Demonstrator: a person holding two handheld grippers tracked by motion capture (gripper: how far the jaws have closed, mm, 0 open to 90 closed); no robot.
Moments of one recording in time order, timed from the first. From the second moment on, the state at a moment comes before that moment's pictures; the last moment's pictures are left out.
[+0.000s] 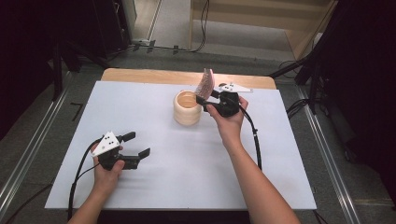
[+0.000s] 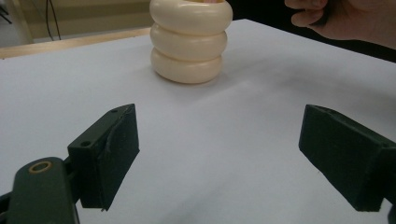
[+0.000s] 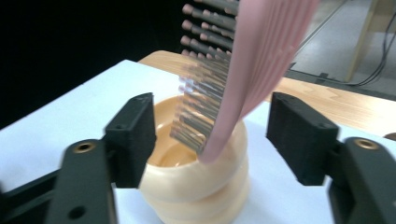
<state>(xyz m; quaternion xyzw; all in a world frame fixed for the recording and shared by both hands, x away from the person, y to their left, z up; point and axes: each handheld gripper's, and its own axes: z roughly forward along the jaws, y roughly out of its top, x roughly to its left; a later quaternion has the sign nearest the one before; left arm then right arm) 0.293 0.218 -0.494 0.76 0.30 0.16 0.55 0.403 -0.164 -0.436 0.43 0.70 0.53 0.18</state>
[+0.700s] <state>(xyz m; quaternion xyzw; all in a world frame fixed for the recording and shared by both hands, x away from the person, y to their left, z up) 0.293 0.218 -0.494 0.76 0.30 0.16 0.55 0.369 -0.180 -0.434 0.39 0.72 0.55 0.17</state>
